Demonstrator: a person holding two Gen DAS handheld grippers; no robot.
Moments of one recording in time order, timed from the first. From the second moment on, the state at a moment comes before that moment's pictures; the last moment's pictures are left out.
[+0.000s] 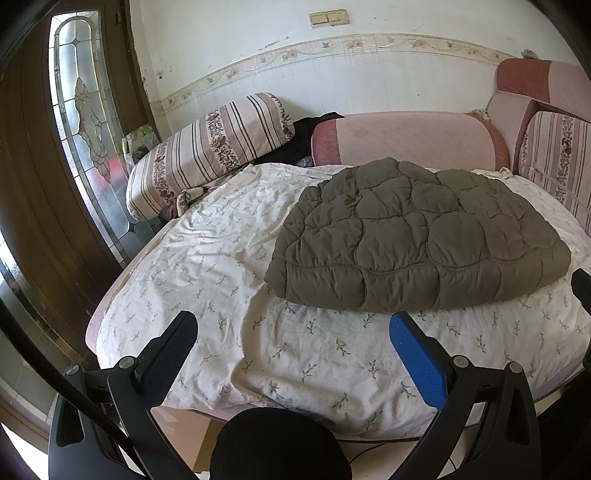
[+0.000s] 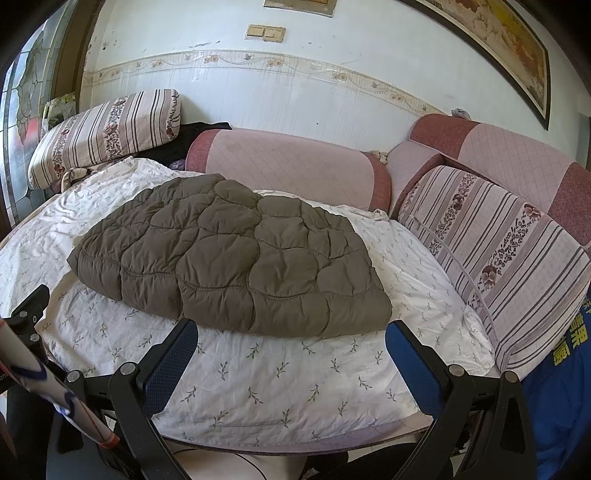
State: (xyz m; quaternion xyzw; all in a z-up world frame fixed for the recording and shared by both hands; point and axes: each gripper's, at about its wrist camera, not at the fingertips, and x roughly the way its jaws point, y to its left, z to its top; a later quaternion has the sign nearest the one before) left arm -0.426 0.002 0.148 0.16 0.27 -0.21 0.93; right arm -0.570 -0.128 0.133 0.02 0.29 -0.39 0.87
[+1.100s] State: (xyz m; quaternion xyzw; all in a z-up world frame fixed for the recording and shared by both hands) left arm -0.425 0.006 0.149 0.17 0.27 -0.21 0.92; right arm -0.569 -0.128 0.134 0.02 0.29 -0.39 0.87
